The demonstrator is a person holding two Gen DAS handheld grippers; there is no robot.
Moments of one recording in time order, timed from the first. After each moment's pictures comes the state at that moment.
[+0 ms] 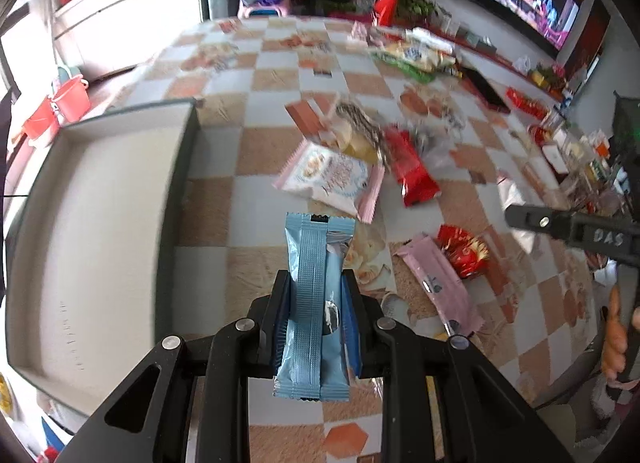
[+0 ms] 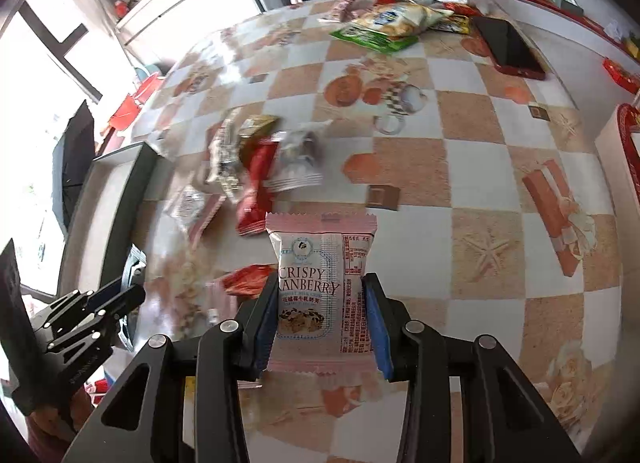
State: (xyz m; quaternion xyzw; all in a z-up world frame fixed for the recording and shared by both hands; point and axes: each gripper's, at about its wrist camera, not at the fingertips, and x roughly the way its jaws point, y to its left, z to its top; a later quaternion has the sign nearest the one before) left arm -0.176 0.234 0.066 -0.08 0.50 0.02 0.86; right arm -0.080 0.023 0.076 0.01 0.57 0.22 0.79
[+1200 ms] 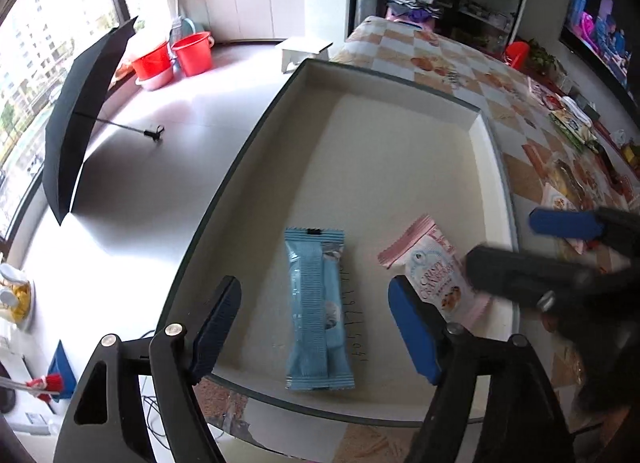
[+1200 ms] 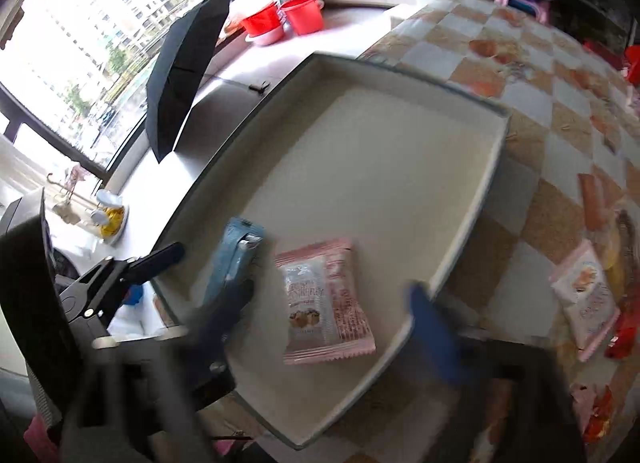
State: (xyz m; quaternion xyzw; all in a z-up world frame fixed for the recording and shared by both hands) left arm -0.262 0.417 0.050 -0.12 0.49 0.21 0.84; right arm -0.153 0.342 0.064 -0.12 0.54 0.42 0.72
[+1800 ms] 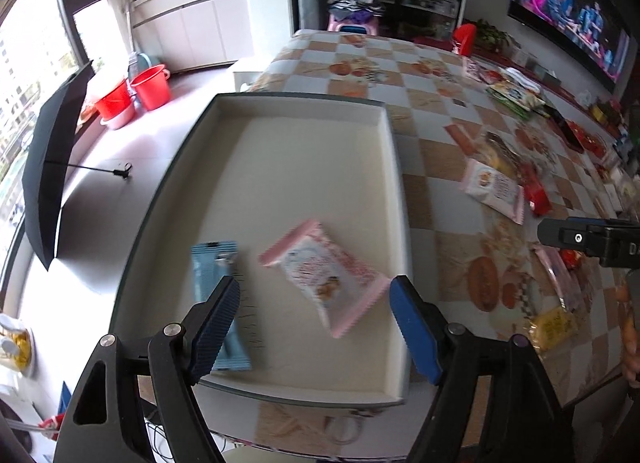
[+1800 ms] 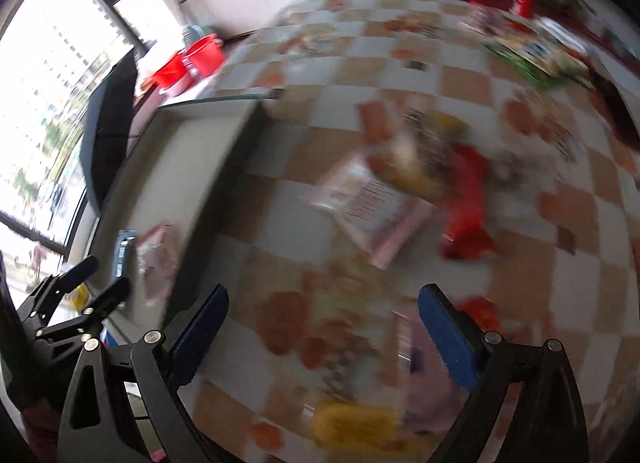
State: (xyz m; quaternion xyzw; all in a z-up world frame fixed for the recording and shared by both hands) left arm -0.243 0.348 0.073 -0.07 0.48 0.14 0.86; right arm -0.098 0.172 0.065 -0.04 0.56 0.29 0.77
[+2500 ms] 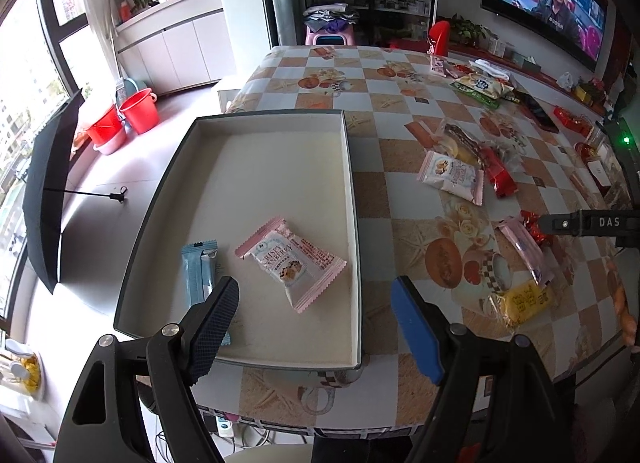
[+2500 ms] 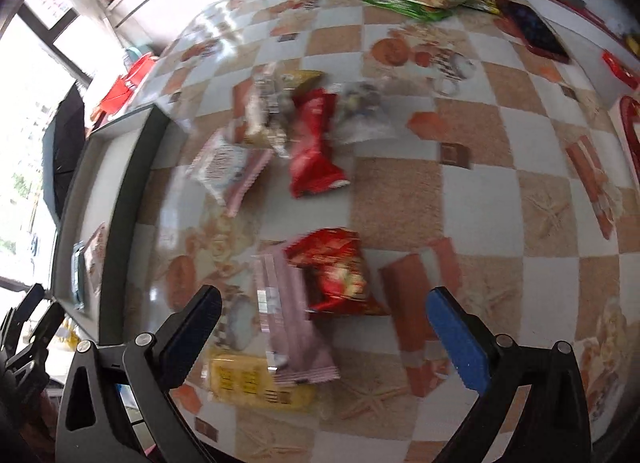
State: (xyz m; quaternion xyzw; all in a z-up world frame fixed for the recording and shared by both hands) left arm -0.263 0.313 0.091 -0.04 0.47 0.13 0.87; right arm -0.093 0.082 0.048 0.00 0.60 0.19 0.78
